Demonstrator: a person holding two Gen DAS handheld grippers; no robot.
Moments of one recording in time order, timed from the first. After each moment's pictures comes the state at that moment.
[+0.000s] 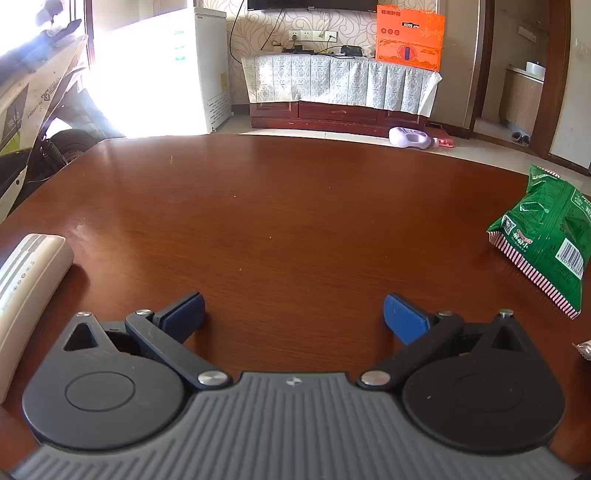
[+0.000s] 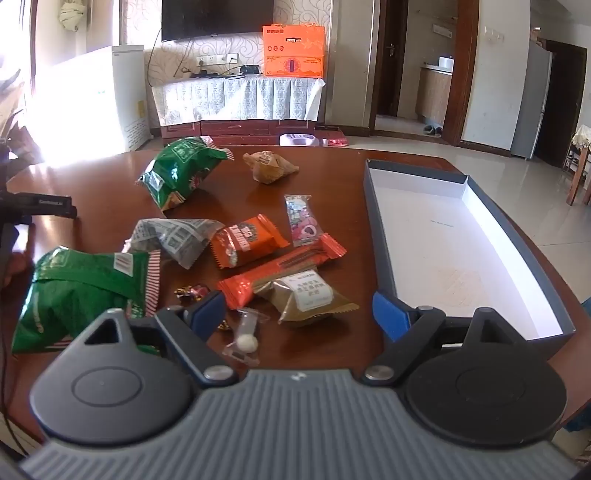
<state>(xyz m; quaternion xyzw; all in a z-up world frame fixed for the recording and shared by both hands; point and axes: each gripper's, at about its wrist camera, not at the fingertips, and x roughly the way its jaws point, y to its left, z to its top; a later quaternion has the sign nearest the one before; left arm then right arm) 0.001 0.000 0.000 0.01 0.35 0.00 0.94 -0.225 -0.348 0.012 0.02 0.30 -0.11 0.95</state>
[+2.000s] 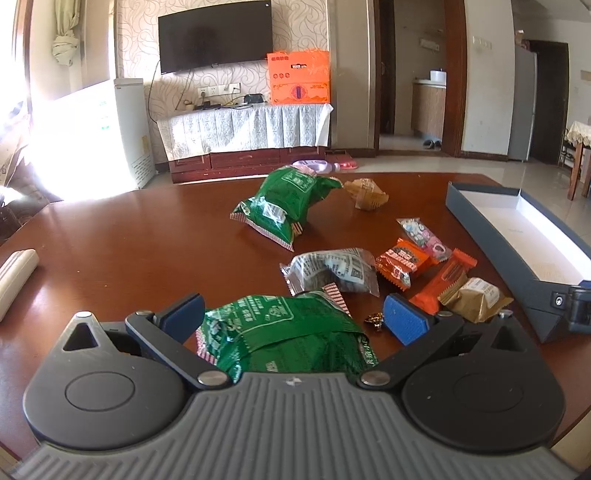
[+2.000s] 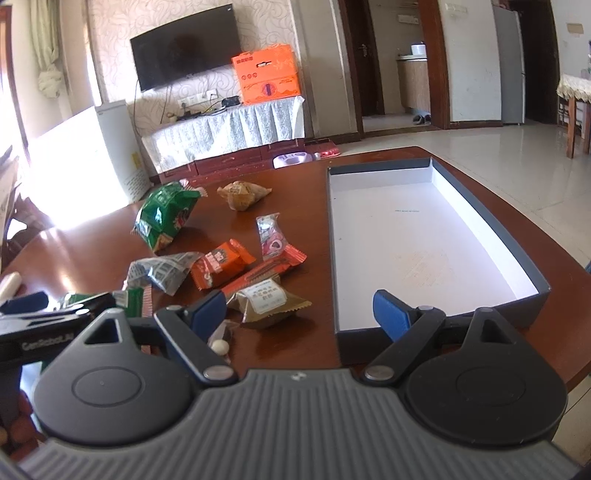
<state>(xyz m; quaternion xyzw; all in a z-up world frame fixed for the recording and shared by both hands) -0.208 -0.165 0.046 0.07 0.27 -0.13 0.95 -0.265 -0.396 0.016 0.12 0.26 -0.11 0.95</state>
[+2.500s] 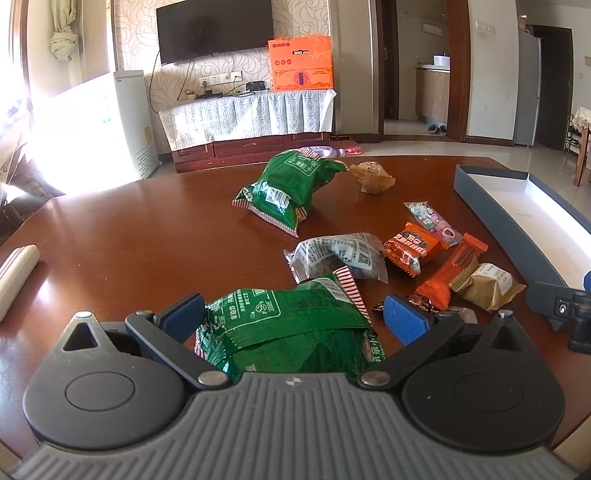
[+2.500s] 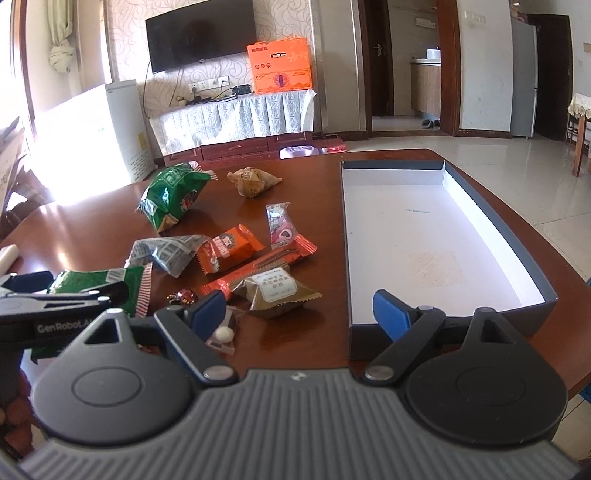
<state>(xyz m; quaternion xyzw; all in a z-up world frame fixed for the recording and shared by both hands) -0.196 -0.170 0.037 0.08 0.28 -0.12 0.95 -0.261 -0.386 0.012 0.09 0.27 -0.10 0.95</state>
